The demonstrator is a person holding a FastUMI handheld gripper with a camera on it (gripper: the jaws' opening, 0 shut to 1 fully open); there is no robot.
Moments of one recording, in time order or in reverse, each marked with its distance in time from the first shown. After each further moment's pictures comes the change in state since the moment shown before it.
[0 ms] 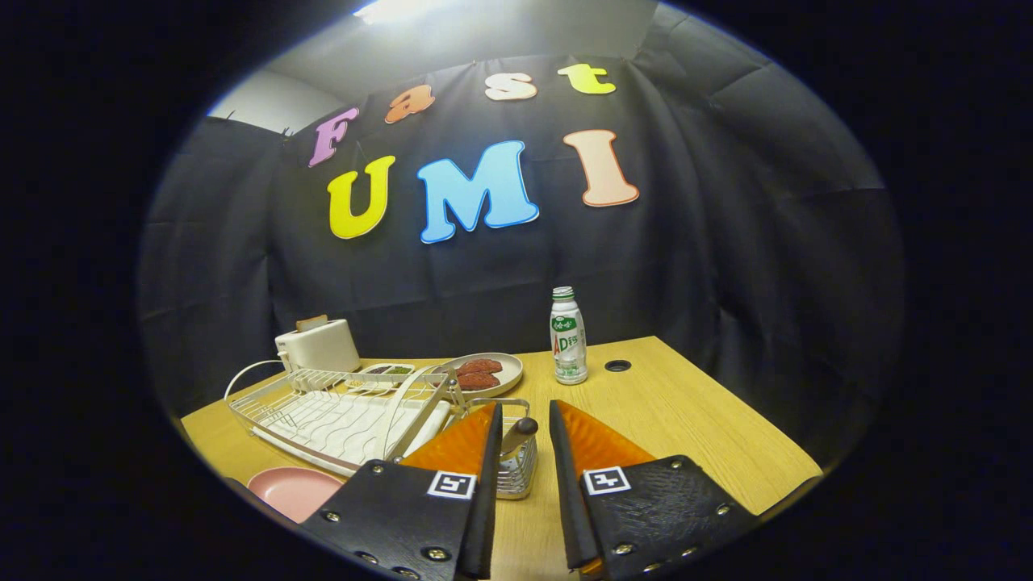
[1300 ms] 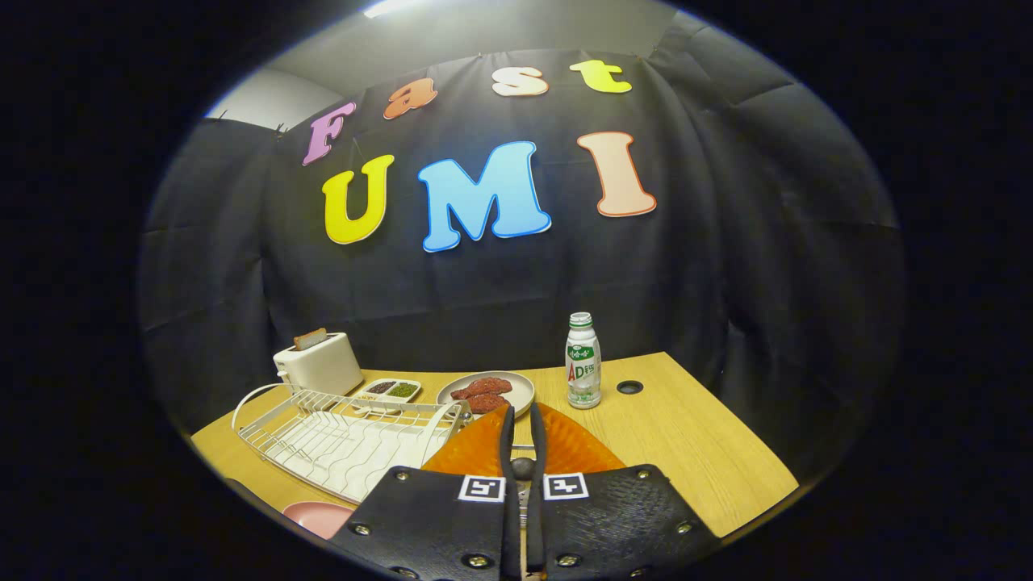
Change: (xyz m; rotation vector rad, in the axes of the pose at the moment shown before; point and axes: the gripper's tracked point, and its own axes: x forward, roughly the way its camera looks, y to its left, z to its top) arm 0.010 0.031 0.077 -0.034 0.039 -0.027
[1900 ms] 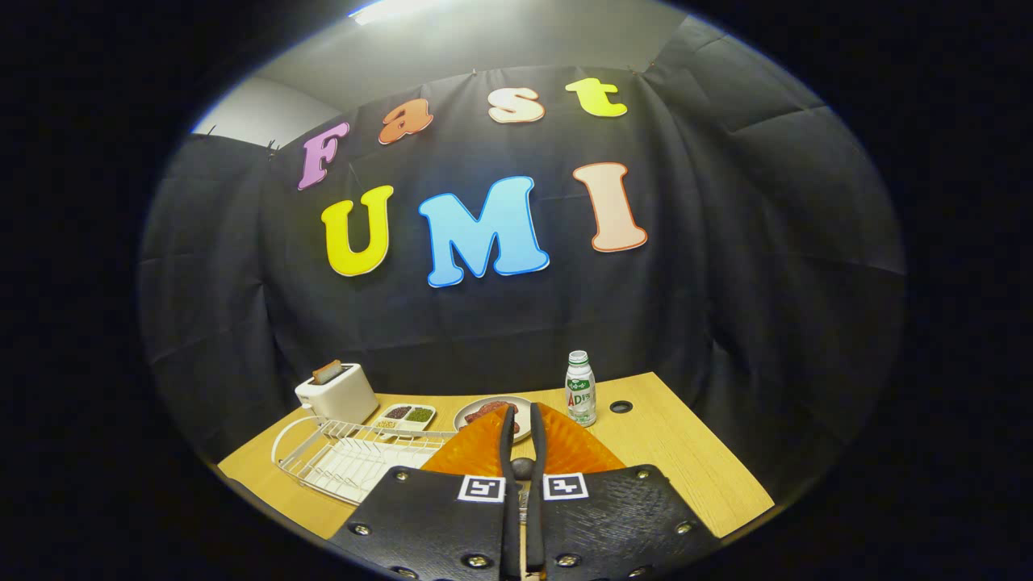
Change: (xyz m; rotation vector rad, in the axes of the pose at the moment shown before) arm -0.061 0.019 0.077 0.054 -0.022 -0.032
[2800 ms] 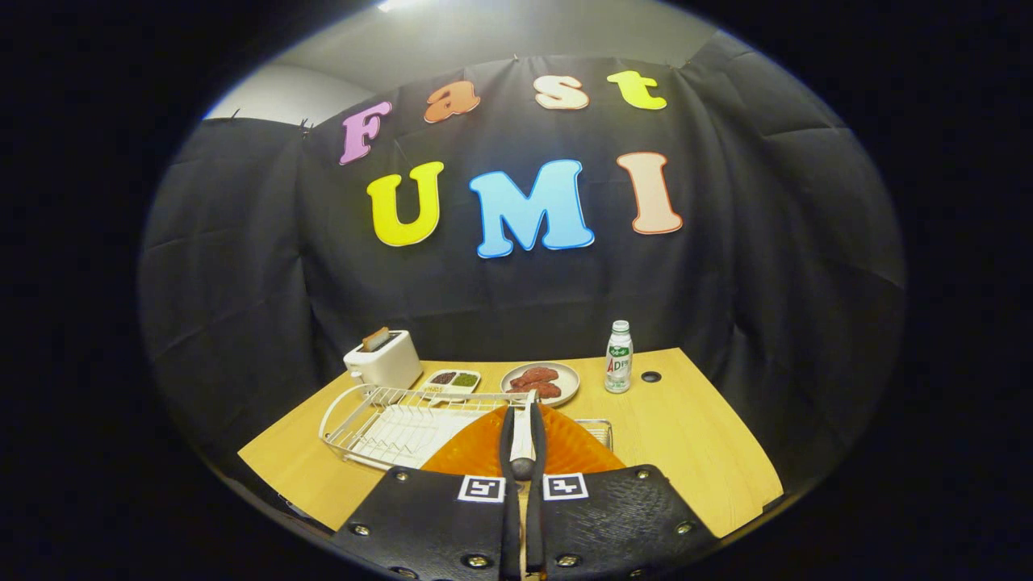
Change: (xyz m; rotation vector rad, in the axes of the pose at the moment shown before) arm -0.063 0.082 -0.043 -0.050 0.138 0.098
